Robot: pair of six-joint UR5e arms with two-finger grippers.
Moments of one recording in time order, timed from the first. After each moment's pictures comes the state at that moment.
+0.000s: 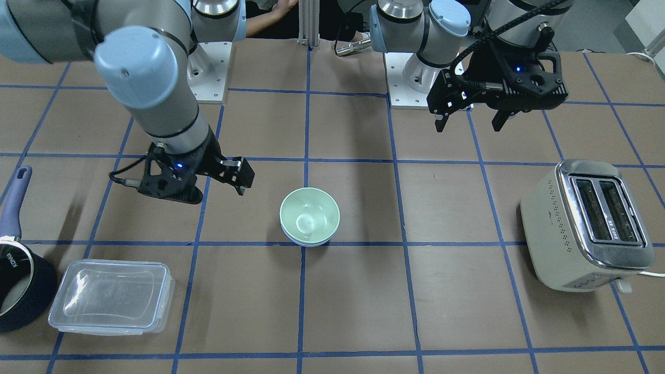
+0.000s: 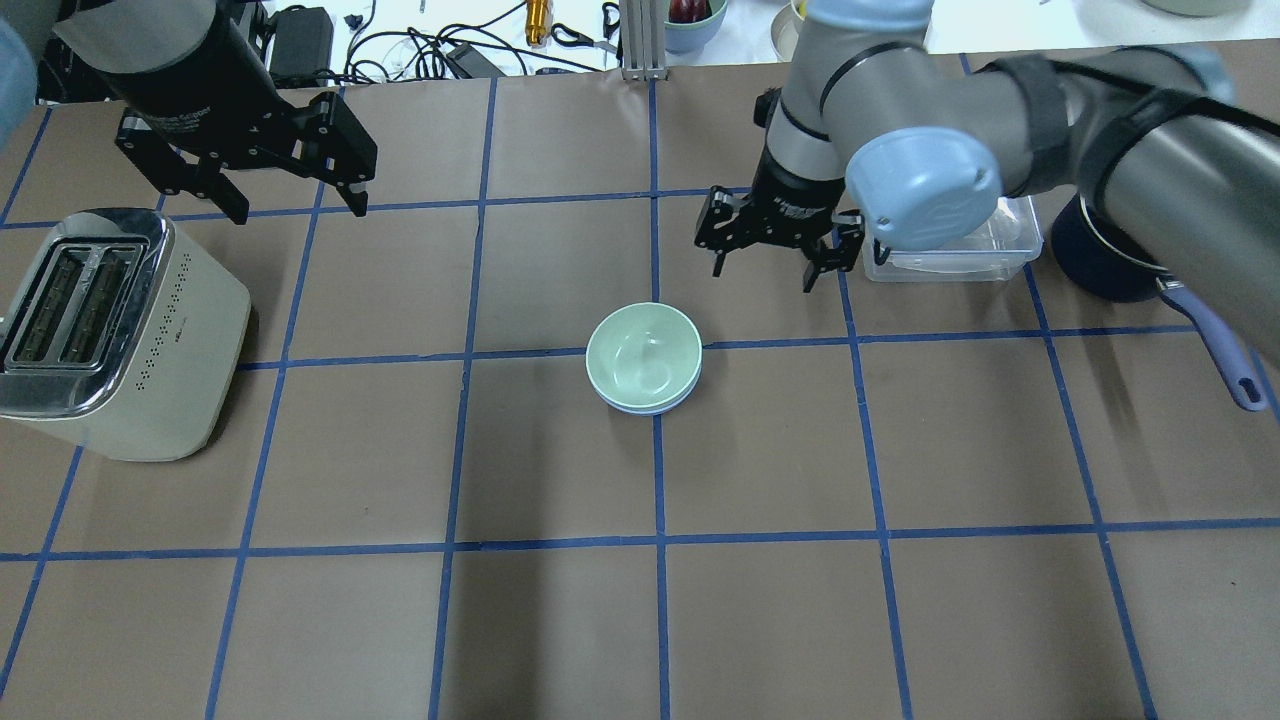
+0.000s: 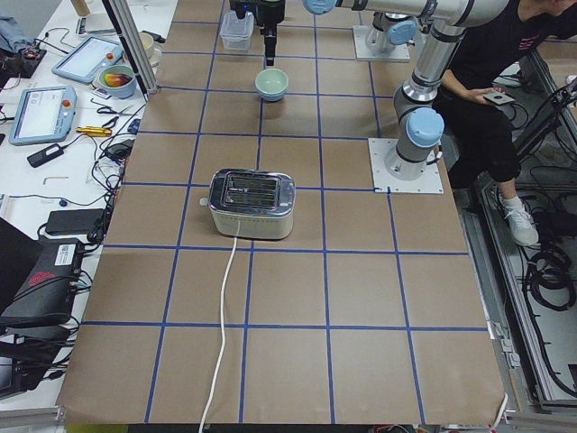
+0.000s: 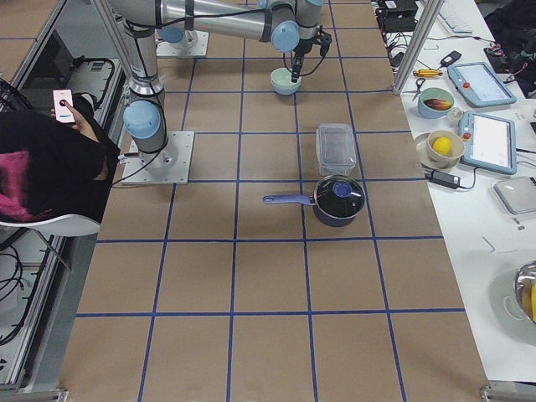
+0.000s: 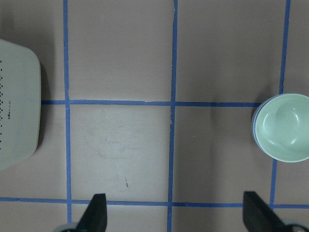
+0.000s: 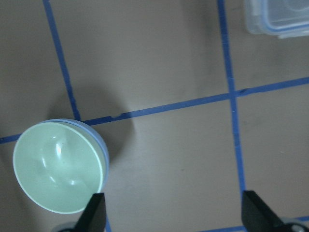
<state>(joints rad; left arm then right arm) -1.55 -1.57 -1.48 -1.62 1.59 -0.01 1.68 -1.39 1.59 -1.71 -1.53 0.31</state>
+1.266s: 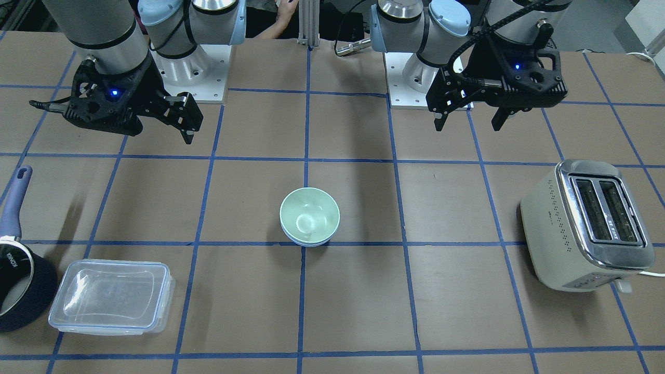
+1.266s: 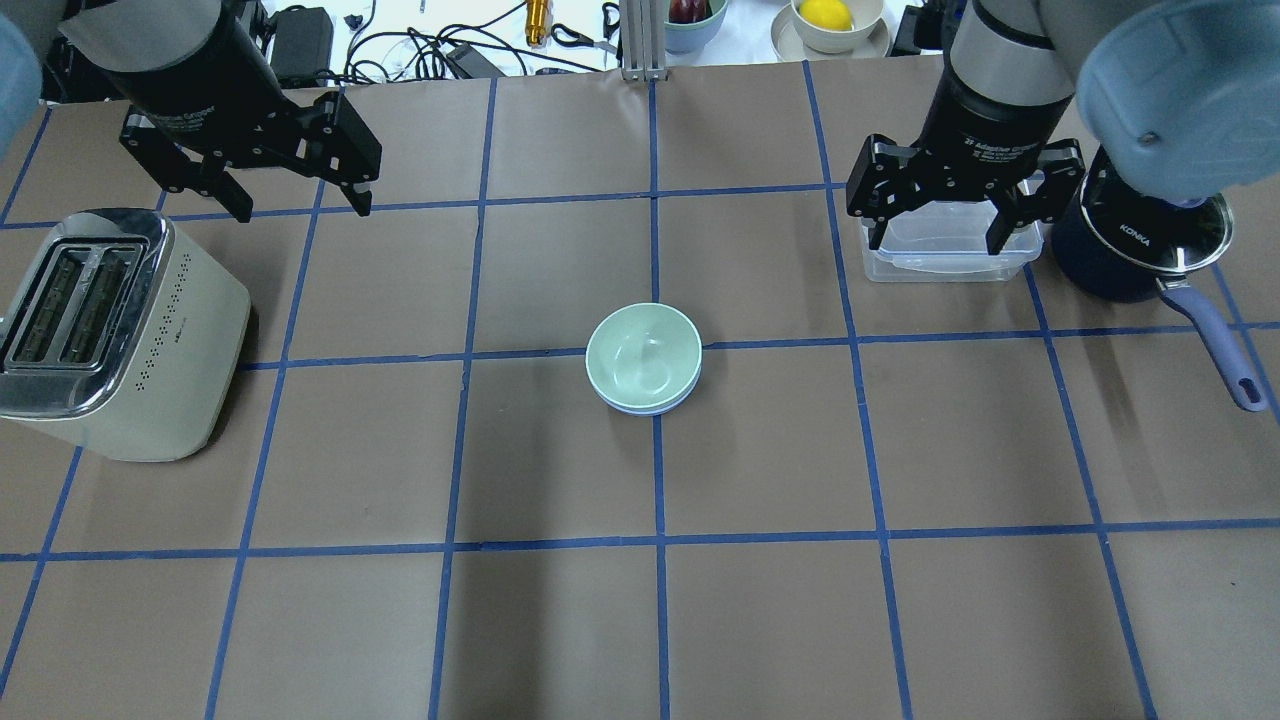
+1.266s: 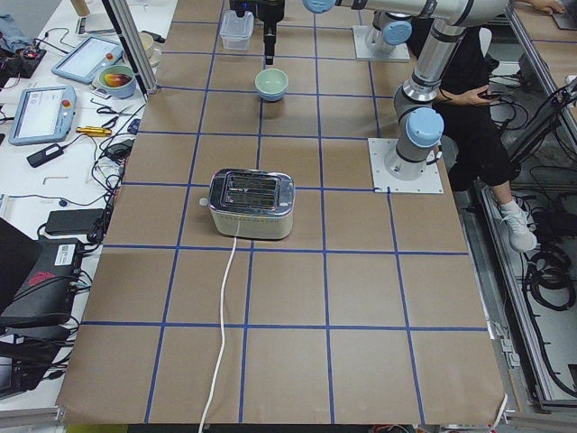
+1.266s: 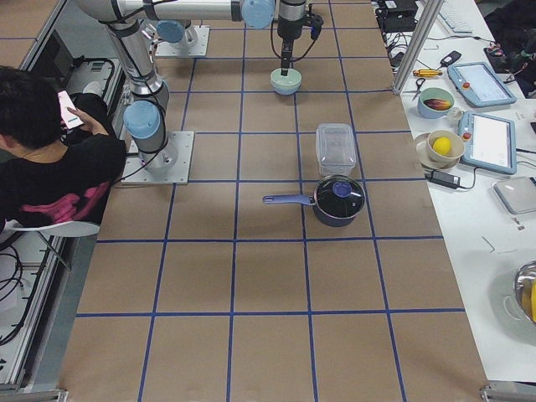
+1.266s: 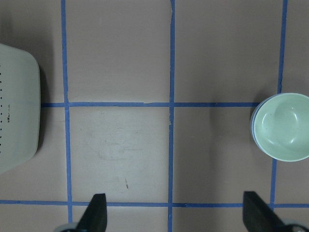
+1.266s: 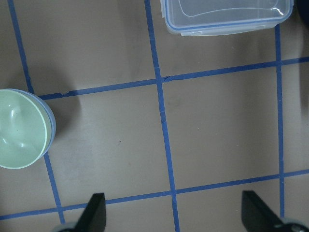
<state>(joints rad) -1.56 -1.57 -1.48 -1.62 1.59 0.00 1.60 -1.55 1.57 -1.55 -1.60 0.16</state>
